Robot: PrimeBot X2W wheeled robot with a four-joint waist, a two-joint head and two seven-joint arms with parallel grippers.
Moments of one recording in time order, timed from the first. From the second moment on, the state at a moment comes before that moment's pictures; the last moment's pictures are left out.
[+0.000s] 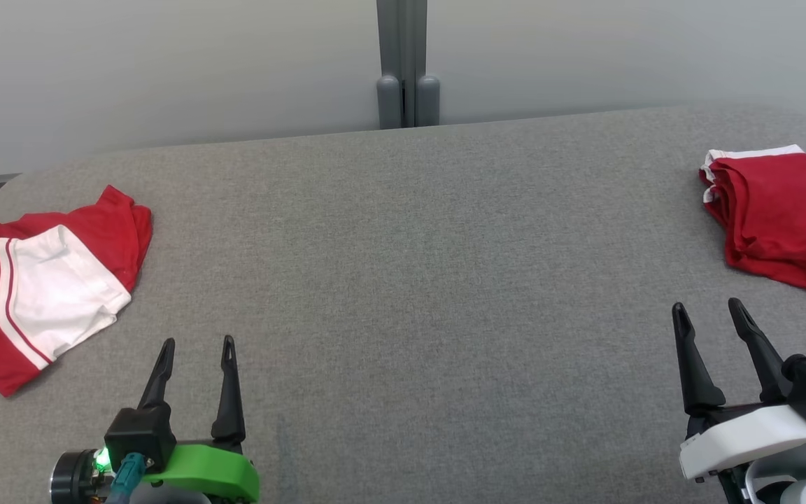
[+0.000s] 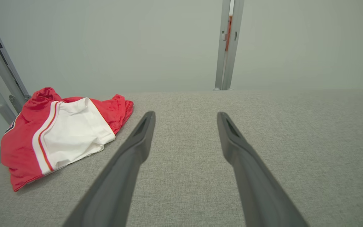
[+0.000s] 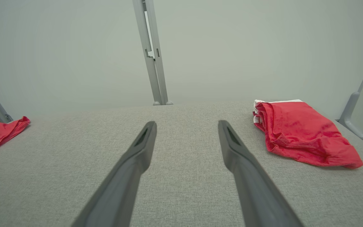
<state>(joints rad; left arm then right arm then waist) -0.02 0.17 -0.23 0.16 -0.27 0.13 -0.24 0.09 -0.12 -0.05 -0.08 0.21 0.13 -0.09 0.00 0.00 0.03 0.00</state>
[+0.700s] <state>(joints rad) -0.03 0.17 -0.24 0.18 -0.29 0.13 -0.24 0.10 -0.13 -0.07 -0.11 0.21 0.13 -0.07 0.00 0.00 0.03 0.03</state>
